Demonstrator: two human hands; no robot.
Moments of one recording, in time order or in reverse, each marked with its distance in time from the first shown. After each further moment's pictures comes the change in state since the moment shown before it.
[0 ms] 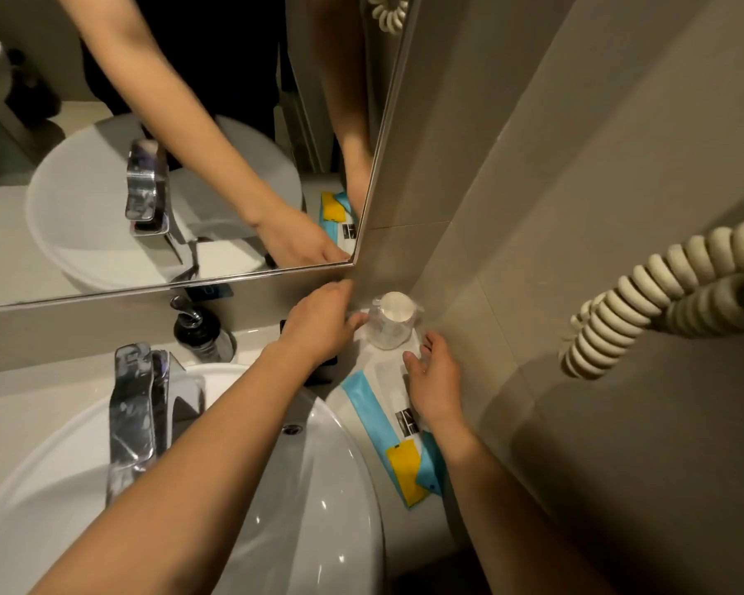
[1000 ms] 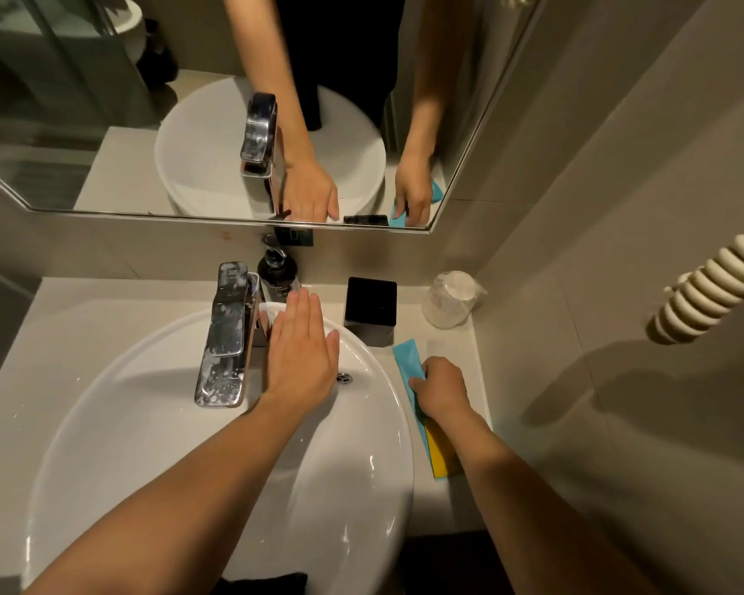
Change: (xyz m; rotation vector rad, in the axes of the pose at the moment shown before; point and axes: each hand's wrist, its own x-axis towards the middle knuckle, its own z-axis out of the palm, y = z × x) left_hand -0.132 -0.079 0.057 0.250 0.240 -0.333; right_hand -0.030 0.012 0.045 -0.534 -0.393 0.015
